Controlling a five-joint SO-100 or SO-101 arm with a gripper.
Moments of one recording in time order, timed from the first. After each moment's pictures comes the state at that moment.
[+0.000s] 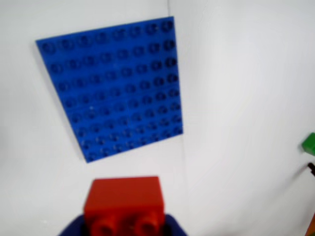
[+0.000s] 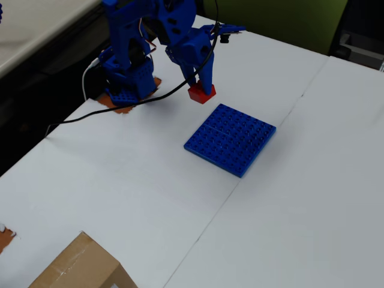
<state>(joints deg) 3.5 89.0 50.8 102.8 -176.1</state>
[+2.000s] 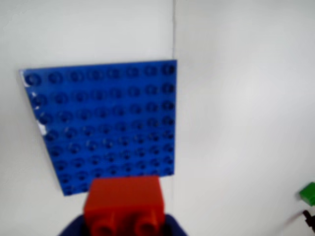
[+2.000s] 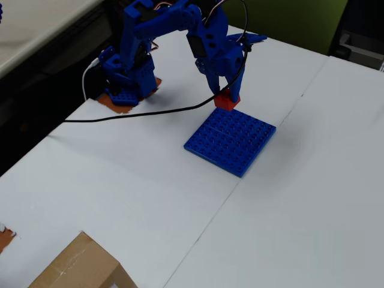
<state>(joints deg) -3.1 71.9 37.1 102.7 -176.4</state>
